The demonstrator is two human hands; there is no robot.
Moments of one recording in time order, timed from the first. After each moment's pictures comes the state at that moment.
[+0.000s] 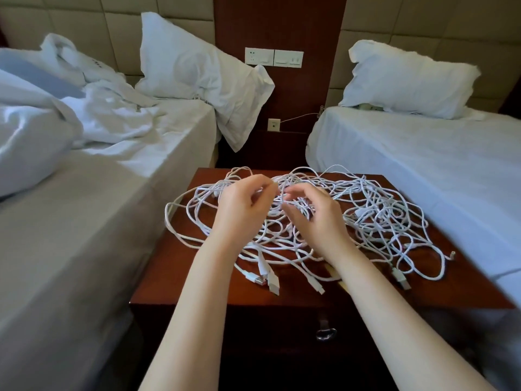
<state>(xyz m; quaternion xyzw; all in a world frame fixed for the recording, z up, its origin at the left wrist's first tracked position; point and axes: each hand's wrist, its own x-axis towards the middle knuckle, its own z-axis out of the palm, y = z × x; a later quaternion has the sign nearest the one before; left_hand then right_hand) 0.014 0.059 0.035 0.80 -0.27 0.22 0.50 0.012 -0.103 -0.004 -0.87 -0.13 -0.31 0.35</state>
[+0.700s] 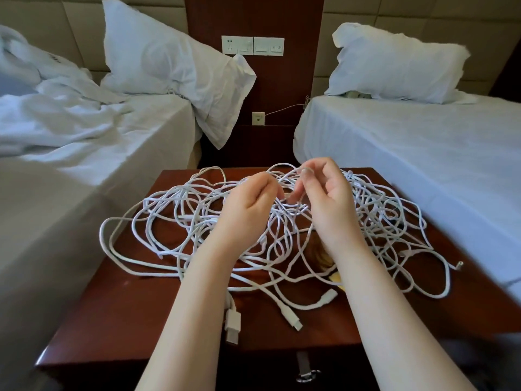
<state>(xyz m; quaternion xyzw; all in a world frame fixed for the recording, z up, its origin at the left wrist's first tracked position) 0.052 -0.003 0.020 0.79 -0.28 0.11 0.54 0.032 -0.141 0.008 -0.74 -0.09 -0.30 0.60</state>
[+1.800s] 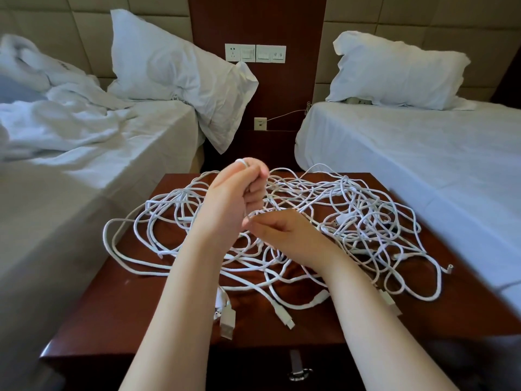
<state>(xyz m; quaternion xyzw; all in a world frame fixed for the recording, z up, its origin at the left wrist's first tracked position) 0.054 0.002 0.039 0.55 -0.26 -0.06 0.79 0.023 -0.127 0.000 -0.85 -0.20 -0.02 0.49</state>
